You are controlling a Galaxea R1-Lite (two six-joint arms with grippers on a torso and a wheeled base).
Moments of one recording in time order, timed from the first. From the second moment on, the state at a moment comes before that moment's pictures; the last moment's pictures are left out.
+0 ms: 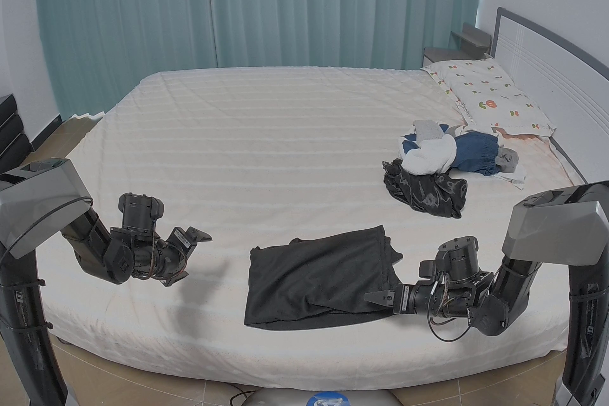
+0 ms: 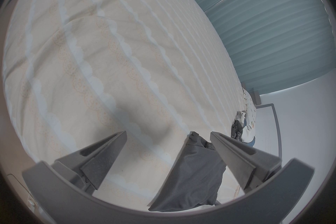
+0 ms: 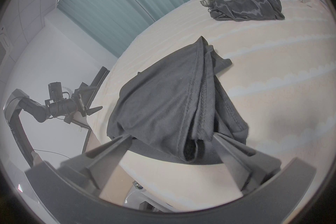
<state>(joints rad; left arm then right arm) -0.11 2.21 -0.83 -0.62 -0.20 -1.00 0.42 2.33 -0.59 -1.09 0.28 0.51</state>
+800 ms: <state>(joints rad) -0.11 2.20 -0.83 -0.62 -0.20 -1.00 0.35 2.29 -0.47 -1.07 0.28 0.44</state>
